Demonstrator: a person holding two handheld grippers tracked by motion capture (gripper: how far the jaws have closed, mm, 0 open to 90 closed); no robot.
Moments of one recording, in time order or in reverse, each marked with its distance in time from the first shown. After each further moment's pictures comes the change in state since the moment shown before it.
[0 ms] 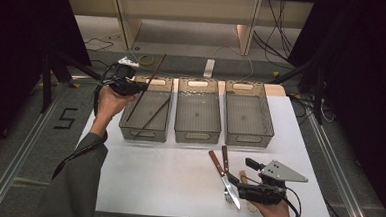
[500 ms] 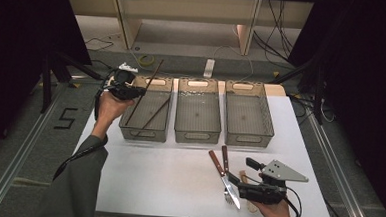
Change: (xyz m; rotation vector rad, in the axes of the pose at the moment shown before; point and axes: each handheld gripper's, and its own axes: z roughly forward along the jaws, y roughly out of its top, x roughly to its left) left arm 0.005 -0.014 0.013 0.032 0.024 -0.015; right arm -0.001 0.000 0.000 -0.003 -0.003 0.007
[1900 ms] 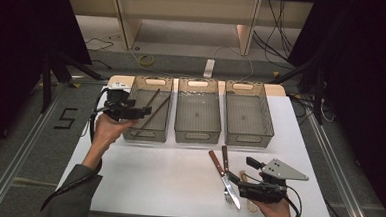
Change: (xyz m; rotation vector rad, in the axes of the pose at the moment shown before) left arm -0.046 -0.049 -0.039 -0.103 -0.070 -0.134; right arm -0.002 0.003 0.000 0.007 0.003 -0.002
